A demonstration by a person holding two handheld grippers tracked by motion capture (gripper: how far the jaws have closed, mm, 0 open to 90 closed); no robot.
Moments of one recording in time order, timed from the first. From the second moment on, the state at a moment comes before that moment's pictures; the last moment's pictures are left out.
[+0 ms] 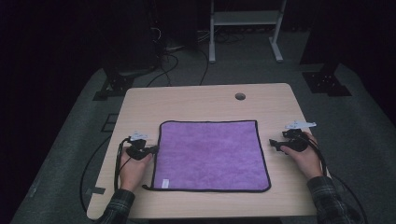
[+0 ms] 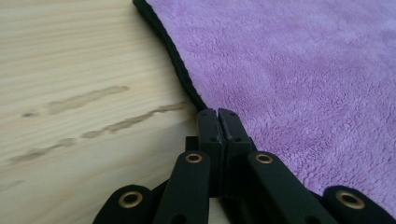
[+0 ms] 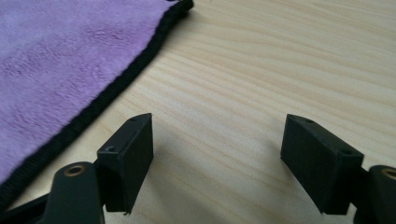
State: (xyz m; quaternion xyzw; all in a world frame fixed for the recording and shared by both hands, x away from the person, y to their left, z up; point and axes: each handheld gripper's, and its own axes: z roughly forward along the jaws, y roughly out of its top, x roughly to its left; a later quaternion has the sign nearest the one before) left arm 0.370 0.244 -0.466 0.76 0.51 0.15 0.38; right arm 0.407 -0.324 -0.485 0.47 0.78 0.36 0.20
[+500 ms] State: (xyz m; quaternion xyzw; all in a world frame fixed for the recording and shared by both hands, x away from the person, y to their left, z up) left arm 0.368 0.275 -0.454 0.74 0.52 0.17 0.38; right arm 0.407 -0.324 -0.485 0.47 0.78 0.36 0.20
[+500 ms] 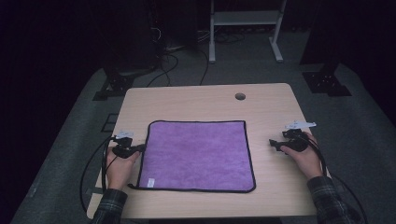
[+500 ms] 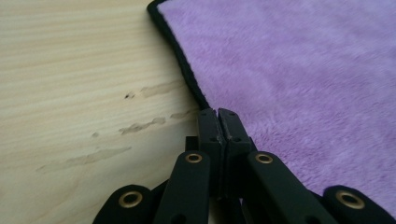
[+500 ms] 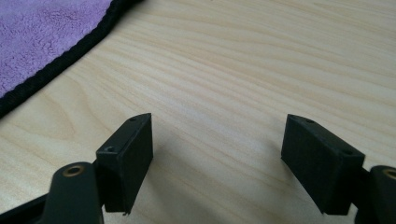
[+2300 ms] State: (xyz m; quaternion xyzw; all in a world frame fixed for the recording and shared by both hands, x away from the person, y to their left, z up) left arm 0.407 0.145 -0.442 0.80 0.34 0.01 0.50; right arm 0.407 -0.322 -0.486 0.46 0.79 0.35 0.20
